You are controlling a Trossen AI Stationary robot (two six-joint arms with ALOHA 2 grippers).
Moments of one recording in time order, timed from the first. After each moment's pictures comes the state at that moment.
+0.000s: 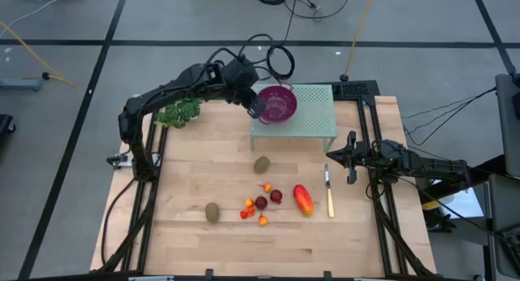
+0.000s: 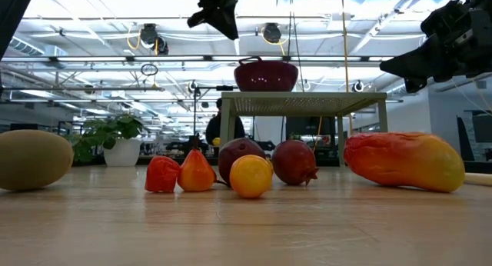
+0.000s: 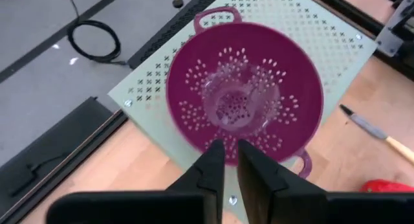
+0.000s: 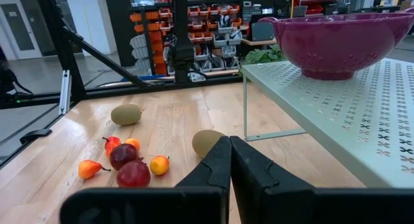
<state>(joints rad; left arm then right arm) 0.34 1.81 2.07 -1.12 -0.17 -0.33 -0.10 0.01 0.06 -0.10 0.00 0.09</state>
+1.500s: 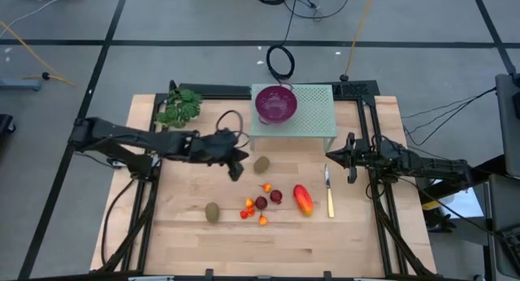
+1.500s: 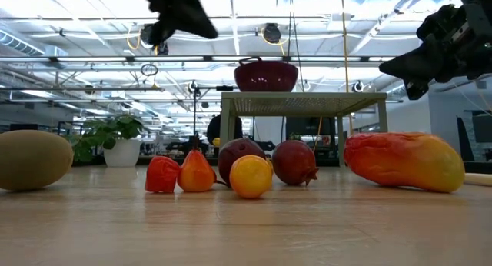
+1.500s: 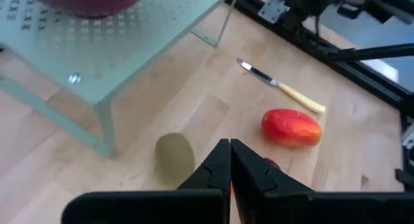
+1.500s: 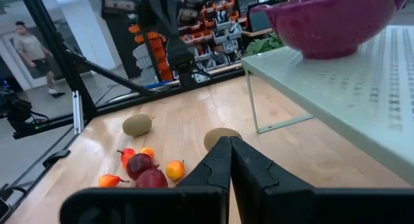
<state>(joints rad) -0.10 1.31 1.04 -0.35 -0.27 -0.59 -0.10 0.03 0.06 -0.08 0.00 0.25</state>
